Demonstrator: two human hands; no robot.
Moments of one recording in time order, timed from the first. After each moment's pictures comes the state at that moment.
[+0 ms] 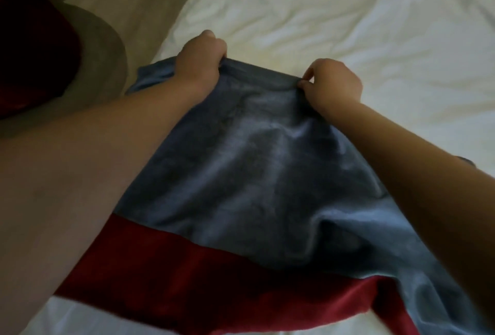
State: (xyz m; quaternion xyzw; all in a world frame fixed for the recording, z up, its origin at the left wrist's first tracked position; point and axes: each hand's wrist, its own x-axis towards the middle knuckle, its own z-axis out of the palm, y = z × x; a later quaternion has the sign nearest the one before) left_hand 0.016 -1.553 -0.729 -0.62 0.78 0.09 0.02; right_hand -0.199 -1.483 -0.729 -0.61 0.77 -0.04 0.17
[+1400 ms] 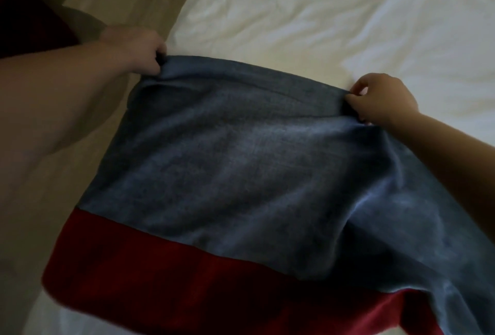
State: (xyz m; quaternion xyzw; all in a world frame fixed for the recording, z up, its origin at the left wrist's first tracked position) left_hand 0.123 -1.615 -0.718 -0.57 0.78 0.08 0.24; right_hand -0.260 -1.463 -0.742 -0.56 0.79 -0.03 0.25
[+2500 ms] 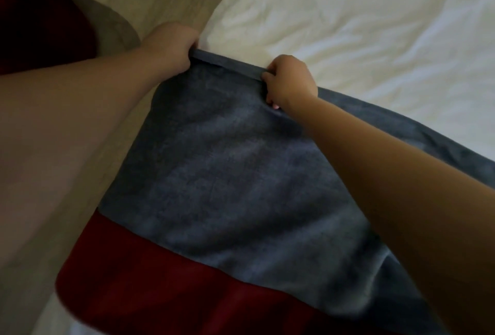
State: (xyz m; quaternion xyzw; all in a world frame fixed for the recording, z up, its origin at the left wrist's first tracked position) left_hand 0.129 -1.630 -0.740 -0.60 0.79 0.10 0.10; right_hand -0.077 -1.556 -0.754 -0.59 0.72 -0.09 0.34
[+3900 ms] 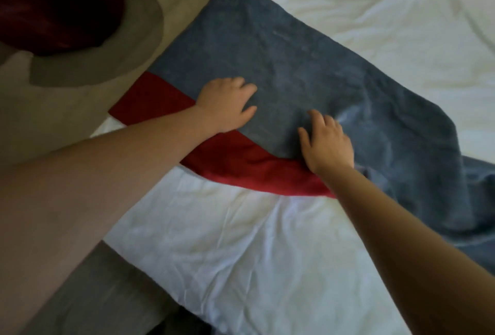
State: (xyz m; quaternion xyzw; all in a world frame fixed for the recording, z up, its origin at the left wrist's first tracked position) left_hand 0.061 -1.307 -0.710 -0.52 0.85 0.06 0.04; right_hand -0.160 -1.235 -0.718 -0.67 0.72 -0.03 0.16
